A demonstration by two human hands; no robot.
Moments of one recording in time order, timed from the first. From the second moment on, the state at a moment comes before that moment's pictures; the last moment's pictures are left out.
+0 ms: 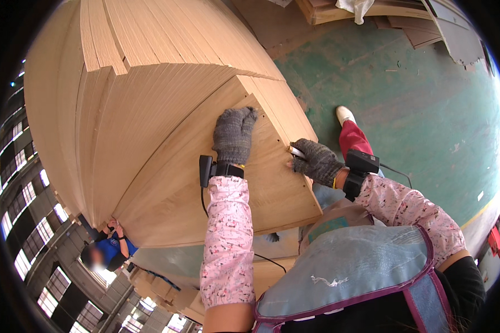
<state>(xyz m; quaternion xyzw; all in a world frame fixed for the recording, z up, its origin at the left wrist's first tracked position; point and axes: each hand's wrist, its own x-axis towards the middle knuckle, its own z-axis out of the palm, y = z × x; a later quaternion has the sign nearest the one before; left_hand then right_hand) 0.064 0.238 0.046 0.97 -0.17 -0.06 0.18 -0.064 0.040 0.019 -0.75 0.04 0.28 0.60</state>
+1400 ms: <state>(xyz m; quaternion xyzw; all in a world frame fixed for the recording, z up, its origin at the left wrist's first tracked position) 0.113 0.213 0.083 0.95 -0.26 -0.19 -0.07 -0.068 0.041 0.014 -0.74 0.05 0.26 0.62</state>
